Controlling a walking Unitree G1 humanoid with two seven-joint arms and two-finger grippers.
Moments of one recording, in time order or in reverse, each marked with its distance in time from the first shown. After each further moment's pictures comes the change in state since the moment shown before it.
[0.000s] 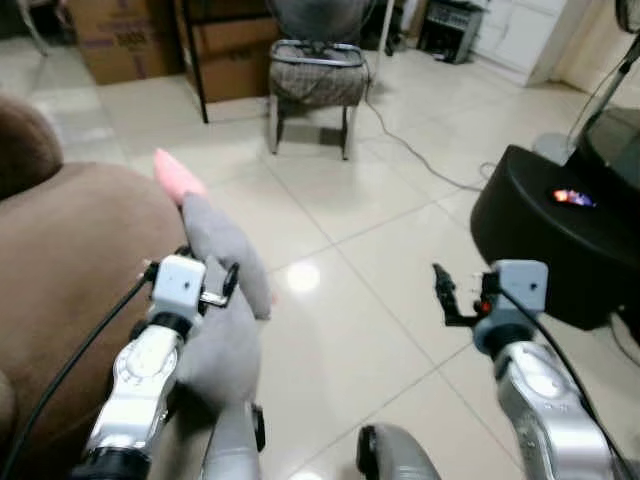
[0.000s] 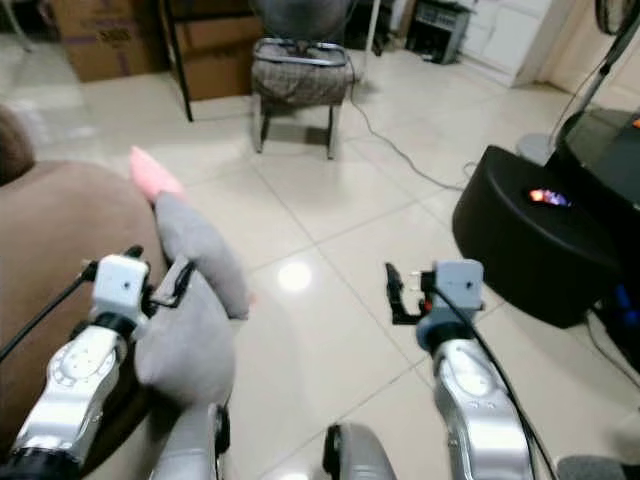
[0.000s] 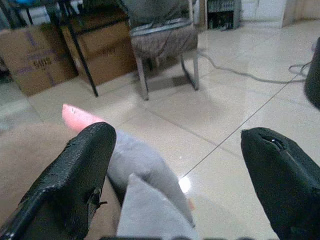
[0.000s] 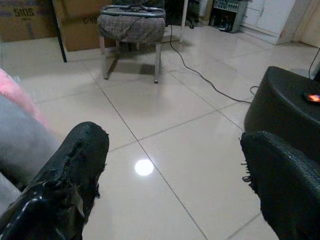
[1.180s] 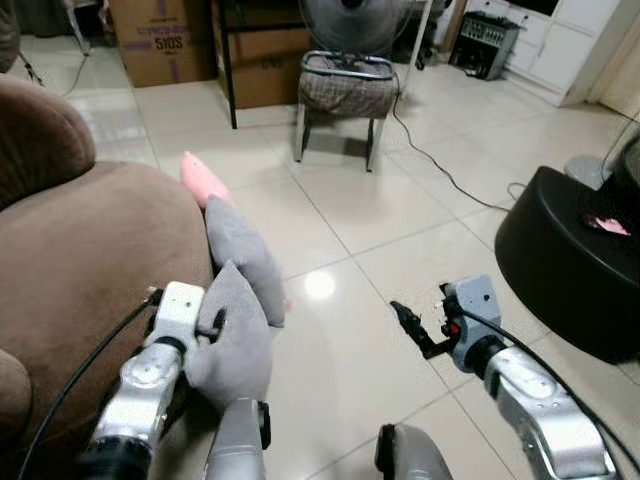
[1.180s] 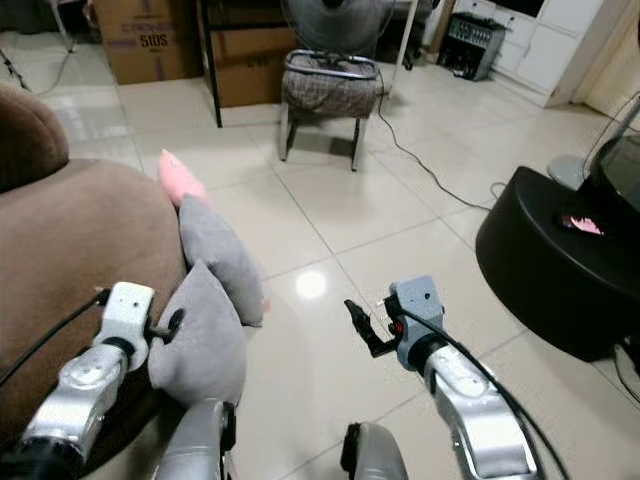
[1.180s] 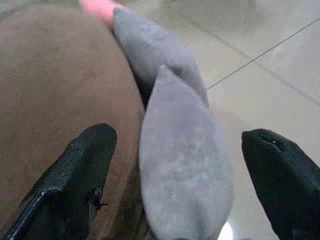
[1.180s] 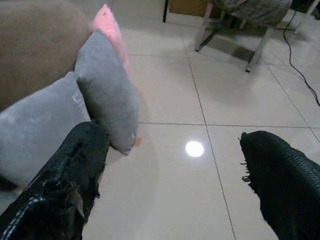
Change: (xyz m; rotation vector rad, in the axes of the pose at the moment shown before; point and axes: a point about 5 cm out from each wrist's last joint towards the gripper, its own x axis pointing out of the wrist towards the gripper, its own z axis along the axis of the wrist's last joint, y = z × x) left arm 0.001 0.004 -0.054 -0.040 0.400 0.033; right arm 0.003 0.001 -0.026 -0.177 0.150 0.354
